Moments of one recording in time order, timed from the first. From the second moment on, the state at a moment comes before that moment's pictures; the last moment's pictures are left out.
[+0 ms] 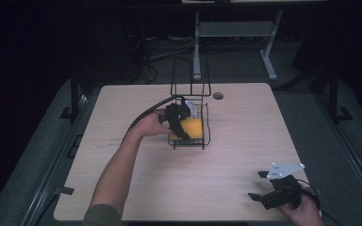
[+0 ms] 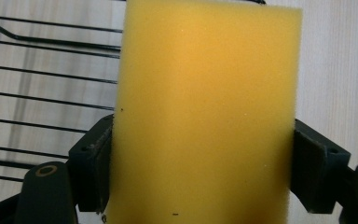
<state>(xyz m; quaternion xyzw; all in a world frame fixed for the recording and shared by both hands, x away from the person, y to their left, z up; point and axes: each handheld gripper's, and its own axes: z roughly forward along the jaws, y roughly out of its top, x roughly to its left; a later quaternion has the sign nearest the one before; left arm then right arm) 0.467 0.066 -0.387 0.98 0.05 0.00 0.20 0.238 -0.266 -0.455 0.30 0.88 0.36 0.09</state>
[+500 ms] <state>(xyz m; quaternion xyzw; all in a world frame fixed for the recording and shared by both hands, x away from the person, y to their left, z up) 0.473 0.064 -0.391 0.98 0.05 0.01 0.21 0.239 -0.264 -0.454 0.29 0.88 0.36 0.09</state>
